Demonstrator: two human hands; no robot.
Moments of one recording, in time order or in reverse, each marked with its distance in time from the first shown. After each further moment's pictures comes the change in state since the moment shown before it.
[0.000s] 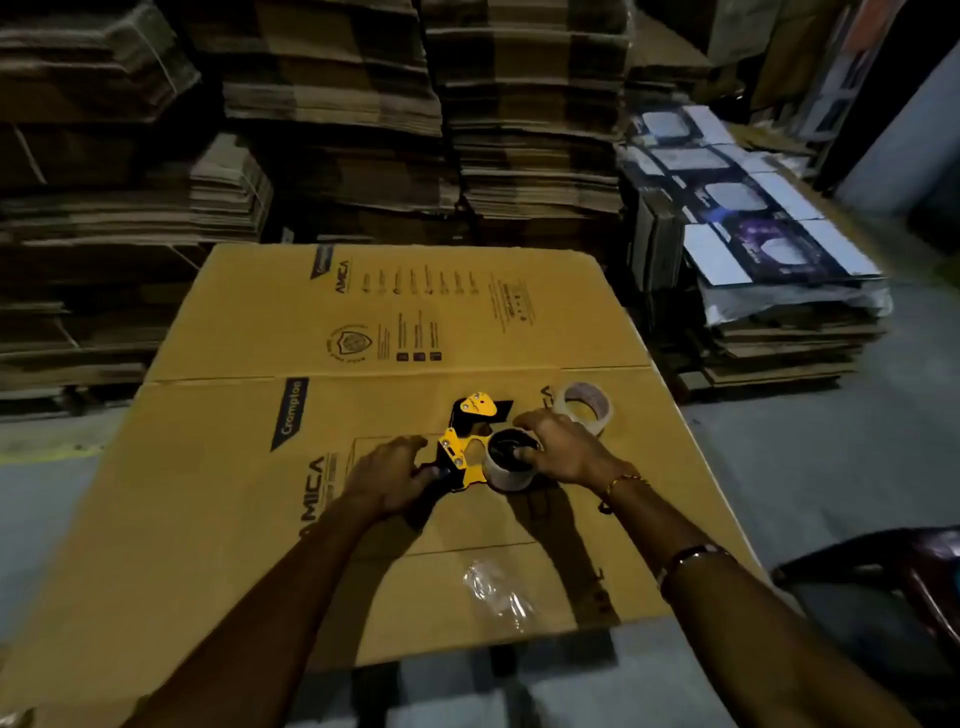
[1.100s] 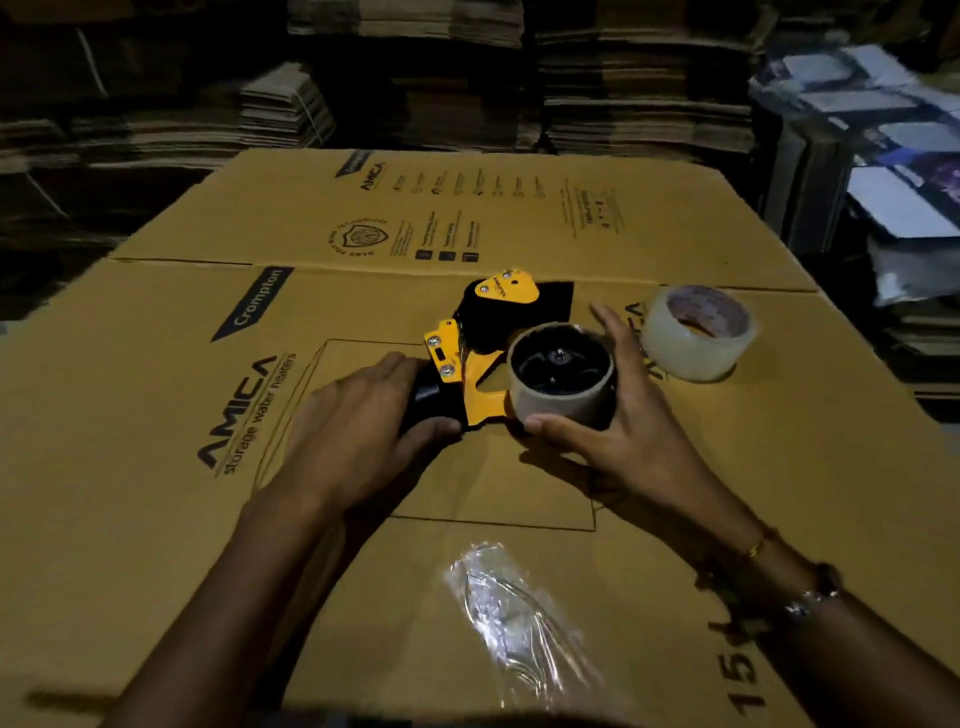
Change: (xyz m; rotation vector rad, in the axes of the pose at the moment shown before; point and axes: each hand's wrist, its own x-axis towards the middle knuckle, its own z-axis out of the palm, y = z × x) left_hand 0.007 -0.007 0.093 0.374 0.422 0.028; right_hand 0.026 0.071 0.126 0.659 0.396 -0.334
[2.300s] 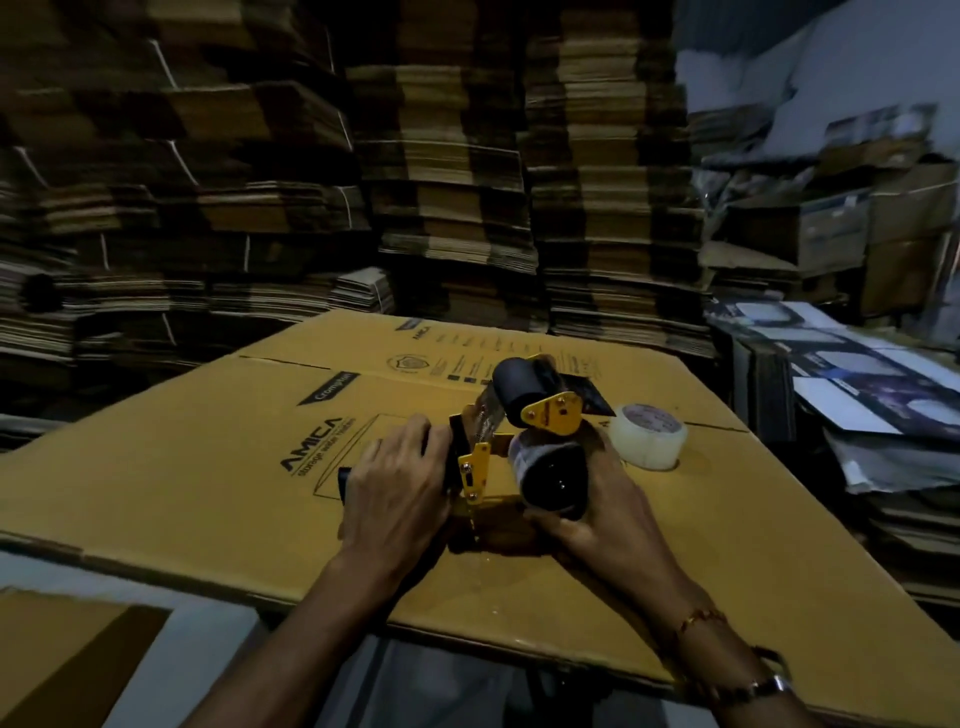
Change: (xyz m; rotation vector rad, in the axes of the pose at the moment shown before) left_hand -0.079 0.048 0.014 0.193 0.714 -0.028; right_hand -0.070 -0.020 0.004 -0.346 0.160 -0.376
